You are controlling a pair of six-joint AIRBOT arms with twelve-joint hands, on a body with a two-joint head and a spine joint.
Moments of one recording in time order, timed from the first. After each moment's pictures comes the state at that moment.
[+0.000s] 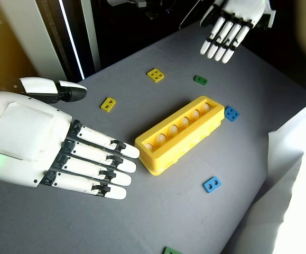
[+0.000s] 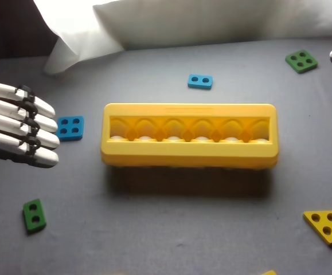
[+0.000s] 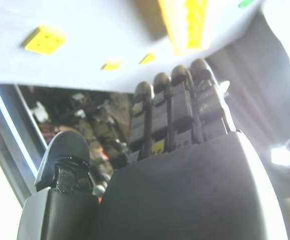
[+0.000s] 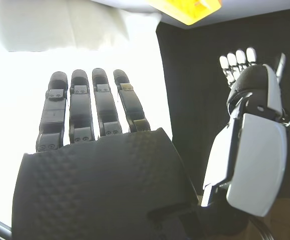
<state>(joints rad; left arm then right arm) 0.25 -0.69 1.01 1.50 -1.19 -0.19 -0.33 -0.51 0.92 -0.64 0.41 -0.16</state>
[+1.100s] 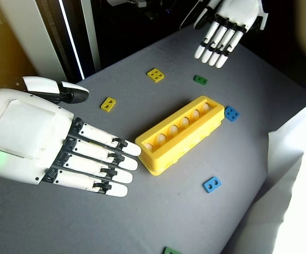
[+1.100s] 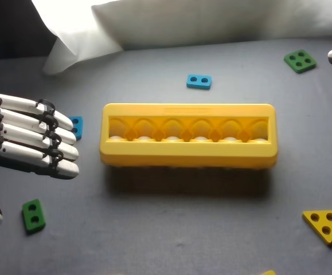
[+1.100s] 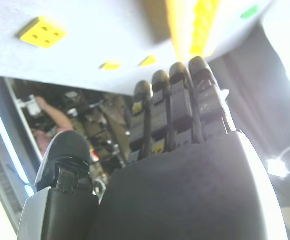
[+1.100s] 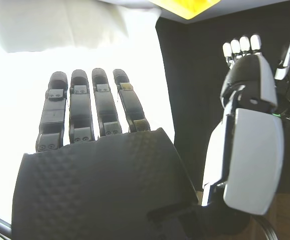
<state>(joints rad) 0.29 -0.68 0.90 1.46 -1.08 -0.19 -0.32 -0.51 0.91 -0.64 0.40 -0.14</state>
